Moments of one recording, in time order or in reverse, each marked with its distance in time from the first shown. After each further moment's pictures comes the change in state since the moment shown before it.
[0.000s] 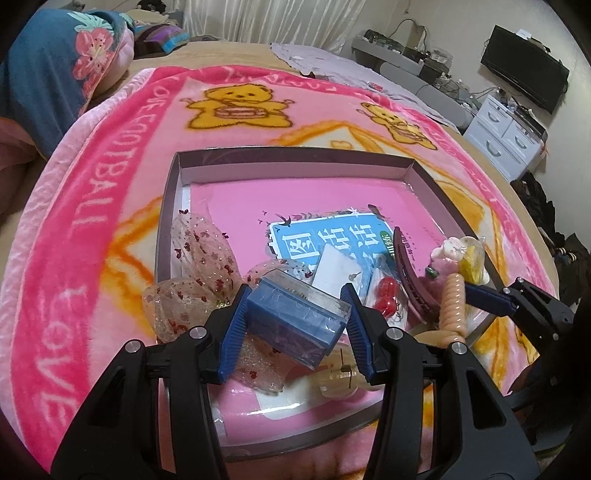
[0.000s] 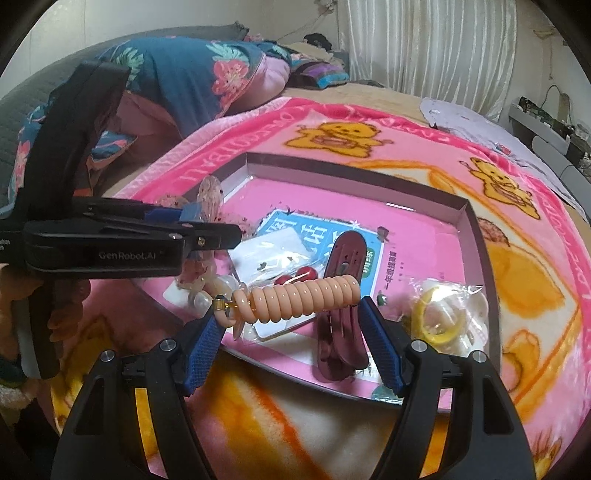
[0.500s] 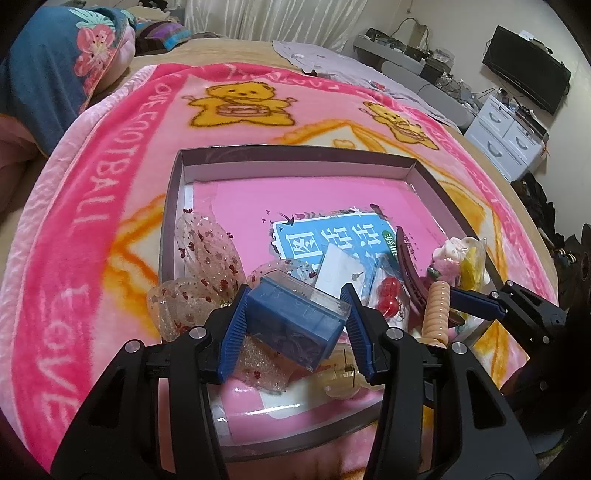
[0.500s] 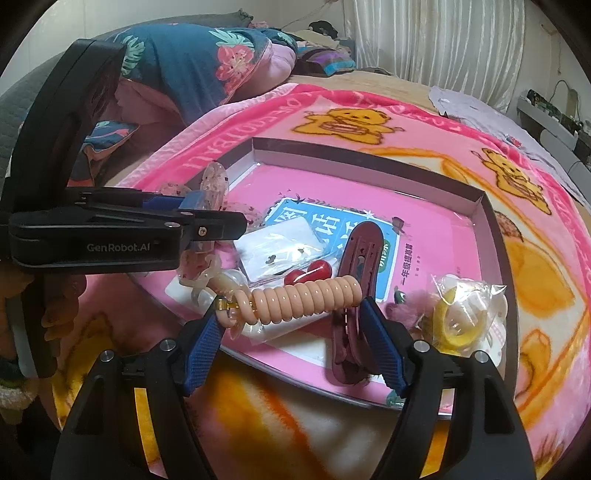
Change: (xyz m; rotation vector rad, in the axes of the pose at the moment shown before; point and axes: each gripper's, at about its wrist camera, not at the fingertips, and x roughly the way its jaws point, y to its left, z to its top) left arm 0.002 0.002 0.000 -0.002 0.008 0.000; right arm 0.009 0.003 0.002 0.011 0.034 0.028
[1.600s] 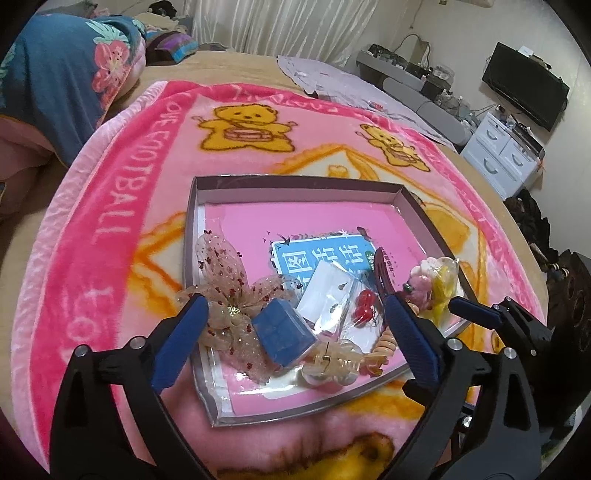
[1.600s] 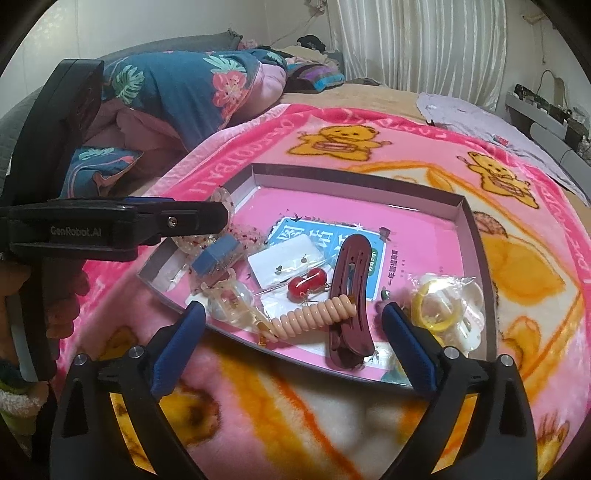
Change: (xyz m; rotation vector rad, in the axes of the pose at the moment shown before) left arm -0.044 -0.006 0.008 -0.035 -0.053 -0.006; right arm -0.038 0.001 -0.003 0.049 -0.069 0.001
